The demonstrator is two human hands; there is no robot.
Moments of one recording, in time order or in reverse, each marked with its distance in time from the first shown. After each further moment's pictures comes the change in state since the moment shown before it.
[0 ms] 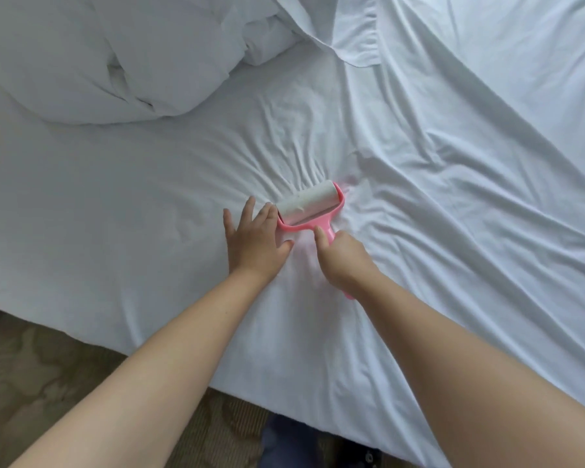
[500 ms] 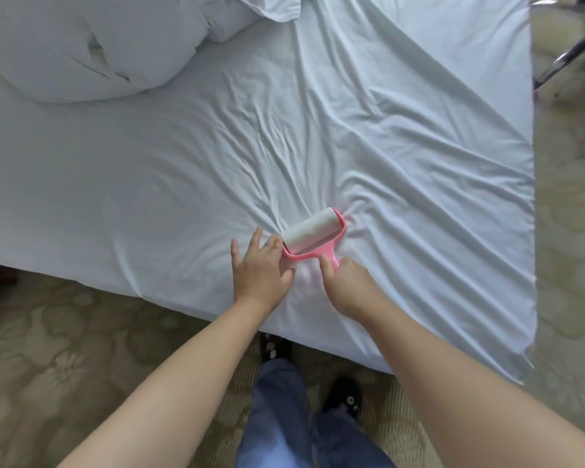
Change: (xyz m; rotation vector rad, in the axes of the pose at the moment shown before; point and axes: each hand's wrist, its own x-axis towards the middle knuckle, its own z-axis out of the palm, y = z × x) left_hand -0.160 0.072 0.024 -0.026 -0.085 0.078; right_hand -0.123 0.131 0.006 -0.040 -0.001 0.045
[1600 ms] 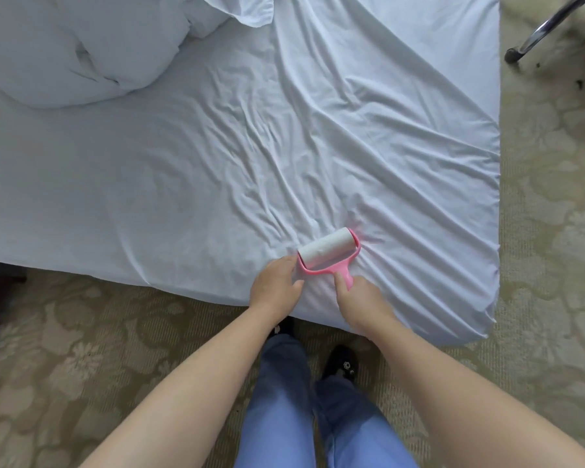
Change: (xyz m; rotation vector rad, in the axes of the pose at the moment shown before) left_hand -0.046 0.033 -0.009 -0.350 -0.228 -0.025; right_hand -0.063 0.044 -0.006 0.020 -0.042 0.162
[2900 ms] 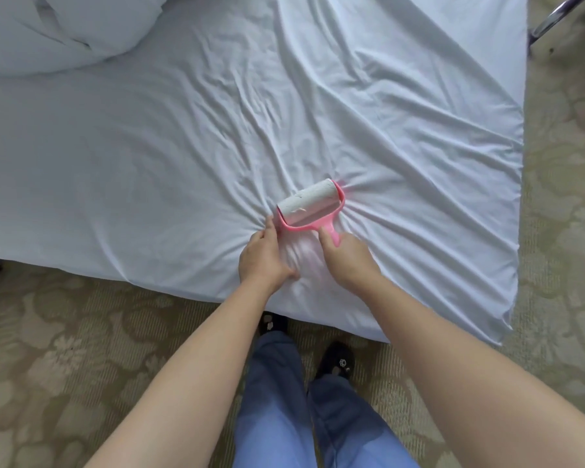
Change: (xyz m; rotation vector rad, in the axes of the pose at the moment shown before) left_hand 0.054 -0.018 0.002 0.006 -0.033 -0.188; right_hand 0.068 -0.036 -0.002 0.121 0.050 -0.210
